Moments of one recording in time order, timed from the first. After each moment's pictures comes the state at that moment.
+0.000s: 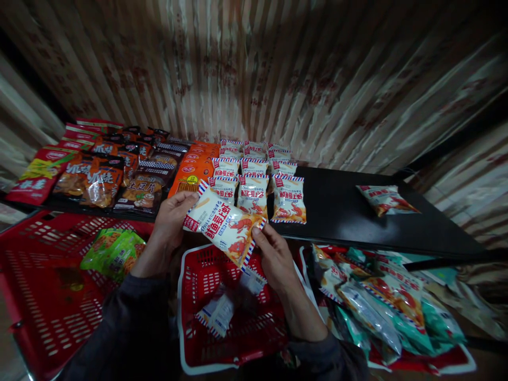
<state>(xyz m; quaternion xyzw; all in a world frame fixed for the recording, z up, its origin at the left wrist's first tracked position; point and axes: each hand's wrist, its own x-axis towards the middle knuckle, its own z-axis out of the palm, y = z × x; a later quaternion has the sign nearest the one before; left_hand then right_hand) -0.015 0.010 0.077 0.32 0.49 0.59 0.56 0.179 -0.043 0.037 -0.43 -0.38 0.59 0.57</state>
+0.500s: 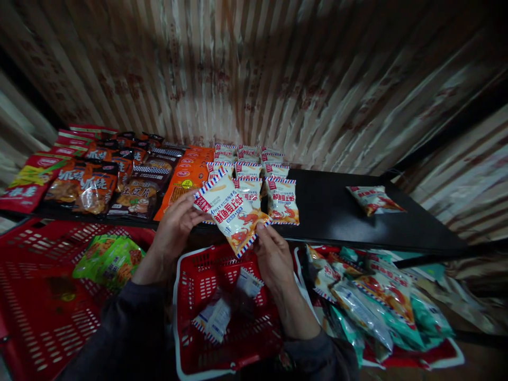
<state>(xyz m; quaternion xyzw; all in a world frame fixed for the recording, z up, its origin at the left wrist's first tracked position) -0.003 0.004 0.078 0.32 0.38 0.61 0.62 0.181 -0.037 0.039 -0.44 -0.28 0.57 0.64</state>
